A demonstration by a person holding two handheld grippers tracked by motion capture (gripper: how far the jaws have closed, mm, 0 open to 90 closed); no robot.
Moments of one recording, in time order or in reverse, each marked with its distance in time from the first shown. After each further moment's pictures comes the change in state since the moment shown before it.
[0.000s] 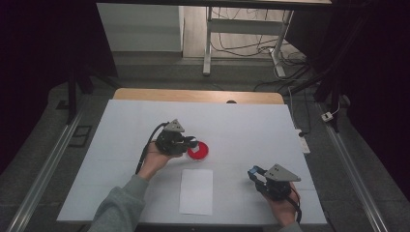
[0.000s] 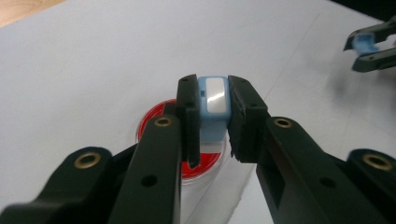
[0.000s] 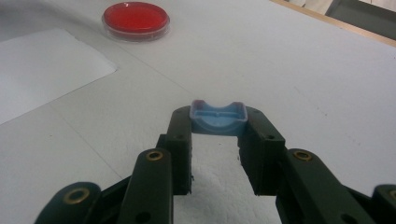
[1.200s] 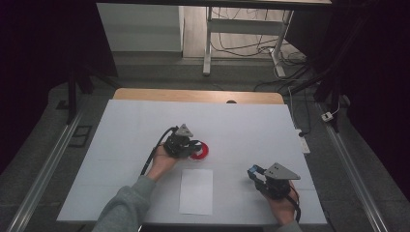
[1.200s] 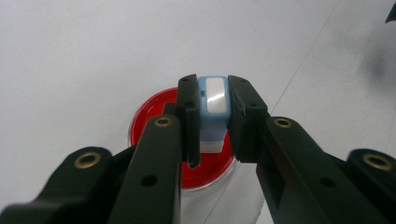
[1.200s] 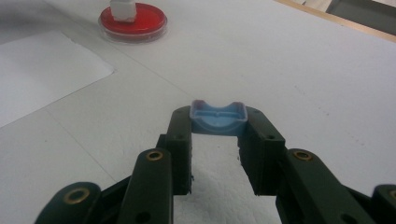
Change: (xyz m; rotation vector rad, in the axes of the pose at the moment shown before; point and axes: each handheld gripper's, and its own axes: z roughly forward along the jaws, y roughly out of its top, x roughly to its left) left arm -0.003 -0.006 0.033 0.055 0.035 0.027; right arm -0.002 0.000 0.004 0.000 0.004 0.017
